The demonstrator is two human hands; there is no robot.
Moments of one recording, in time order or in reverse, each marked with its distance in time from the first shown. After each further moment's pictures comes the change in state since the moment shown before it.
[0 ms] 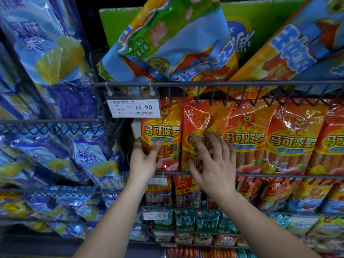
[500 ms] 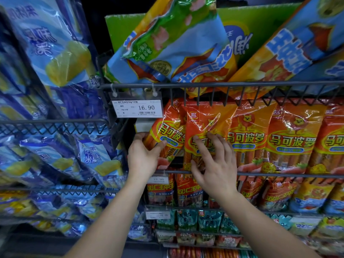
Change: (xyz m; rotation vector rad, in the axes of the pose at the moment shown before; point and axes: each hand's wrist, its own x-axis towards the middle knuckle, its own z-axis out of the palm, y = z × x) left_hand -0.008 0.038 -0.008 0.104 -0.038 0.018; right_hand -0.005 0.003 0.002 0.066 0.046 -0.037
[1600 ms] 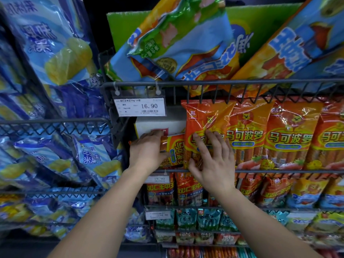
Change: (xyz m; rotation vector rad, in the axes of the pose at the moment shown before) left_hand 0.029 -0.007 -0.004 1.067 -0.192 0.370; right_hand -0.001 -0.006 0.007 -0.042 0.012 0.008
